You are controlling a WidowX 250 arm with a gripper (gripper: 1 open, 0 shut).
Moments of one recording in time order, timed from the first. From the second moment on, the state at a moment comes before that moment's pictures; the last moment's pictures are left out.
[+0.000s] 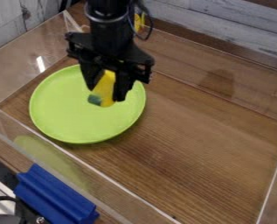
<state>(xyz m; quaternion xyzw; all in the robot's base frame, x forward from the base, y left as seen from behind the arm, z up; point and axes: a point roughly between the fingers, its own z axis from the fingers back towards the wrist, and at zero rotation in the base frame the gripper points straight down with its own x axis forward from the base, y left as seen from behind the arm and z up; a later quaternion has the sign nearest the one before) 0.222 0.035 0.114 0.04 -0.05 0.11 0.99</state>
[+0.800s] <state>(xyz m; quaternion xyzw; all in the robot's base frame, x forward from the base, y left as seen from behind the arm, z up) 0.227 0.053 0.082 0.06 -0.04 0.11 0.99</state>
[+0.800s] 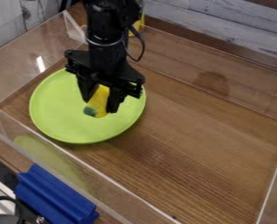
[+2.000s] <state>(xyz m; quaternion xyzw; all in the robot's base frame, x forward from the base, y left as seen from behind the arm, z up) 0.237 0.075 0.053 0.06 0.00 0.13 0.99</state>
